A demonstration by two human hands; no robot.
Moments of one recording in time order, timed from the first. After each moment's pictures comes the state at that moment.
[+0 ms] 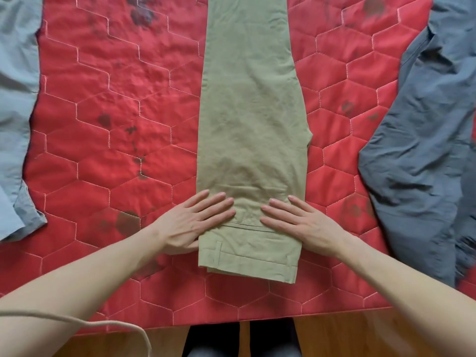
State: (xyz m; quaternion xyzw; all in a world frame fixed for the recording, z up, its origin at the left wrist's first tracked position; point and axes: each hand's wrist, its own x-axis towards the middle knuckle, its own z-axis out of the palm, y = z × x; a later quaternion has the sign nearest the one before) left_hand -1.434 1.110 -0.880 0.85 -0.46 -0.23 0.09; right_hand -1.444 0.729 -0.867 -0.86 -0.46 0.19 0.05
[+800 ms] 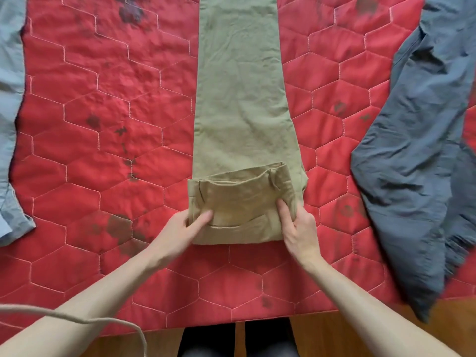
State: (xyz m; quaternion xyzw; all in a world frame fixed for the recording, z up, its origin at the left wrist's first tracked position) left_hand -1.458 1.076 -0.838 0.74 0.15 -0.38 0.54; right_hand -1.467 0.791 -0.846 -0.87 0.16 0.10 0.45
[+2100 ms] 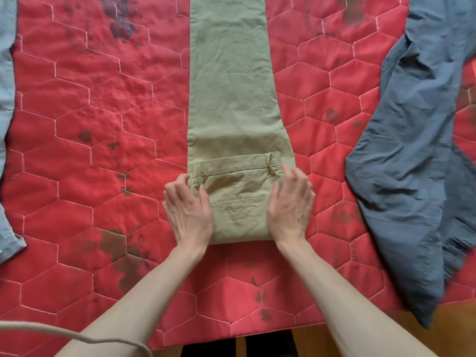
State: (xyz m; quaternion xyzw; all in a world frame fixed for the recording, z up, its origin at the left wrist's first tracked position) left_hand -1.415 1.009 -0.865 0.95 0.18 0.02 0.24; right_hand -1.408 0.818 -0.860 -0.98 0.11 -0.08 0.13
